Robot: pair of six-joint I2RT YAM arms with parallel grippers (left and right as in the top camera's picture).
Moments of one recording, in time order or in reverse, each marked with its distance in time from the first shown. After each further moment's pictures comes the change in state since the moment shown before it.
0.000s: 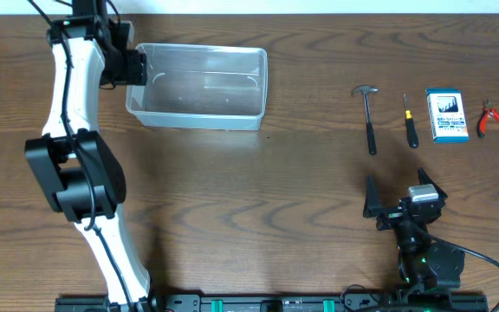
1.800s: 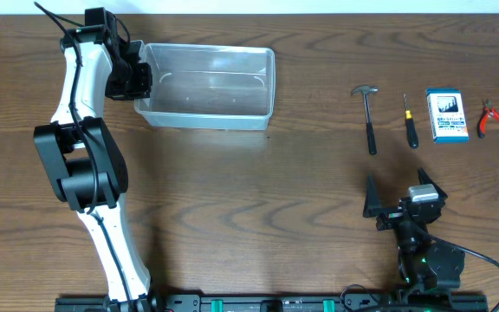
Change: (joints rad) left arm 0.003 0.093 -0.014 -0.035 0.144 -0.046; right arm 0.000 0.000 0.000 0.000 0.000 0.000
